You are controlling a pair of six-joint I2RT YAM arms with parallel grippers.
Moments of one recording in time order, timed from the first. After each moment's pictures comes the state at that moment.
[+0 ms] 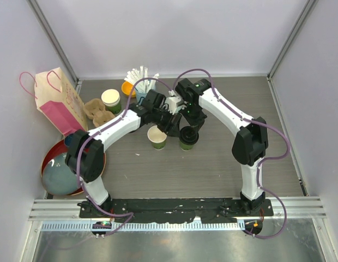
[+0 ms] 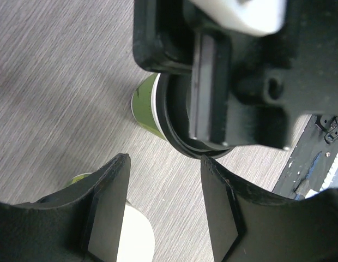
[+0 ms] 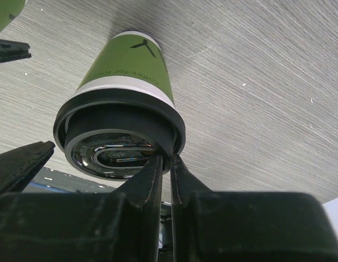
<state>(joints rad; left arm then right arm) -0.60 1.75 1.36 -0.48 0.54 0.03 0.62 2.01 1.93 -1.36 0.04 0.04</state>
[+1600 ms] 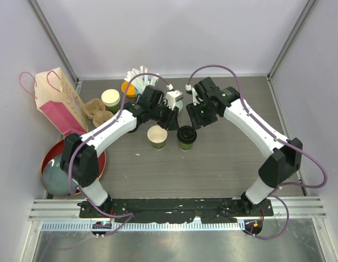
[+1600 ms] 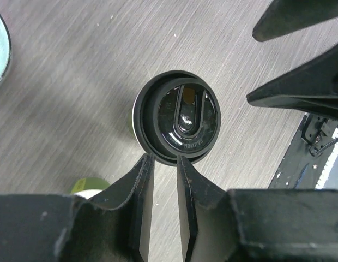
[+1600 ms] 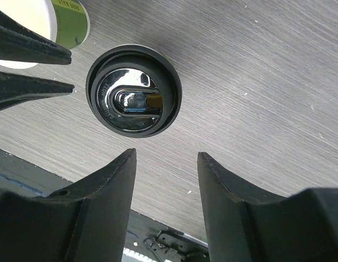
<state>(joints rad) -0.60 1.68 1.40 -0.48 0.52 0.01 0.57 1.66 1.66 -1.11 -0.03 0.09</state>
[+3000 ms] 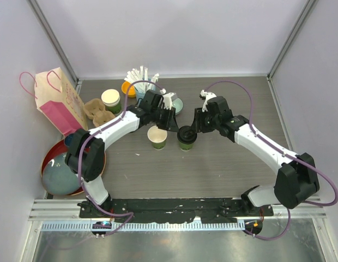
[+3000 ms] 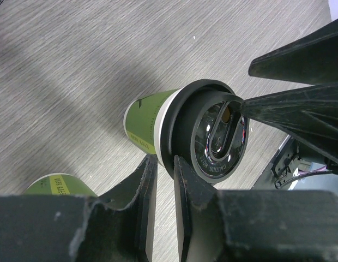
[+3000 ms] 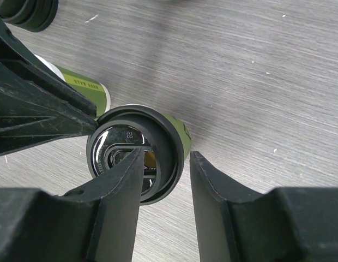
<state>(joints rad) -0.57 1.76 1.31 -0.35 0.50 -0.31 0.50 1.38 1.04 -0.36 -0.09 0.31</state>
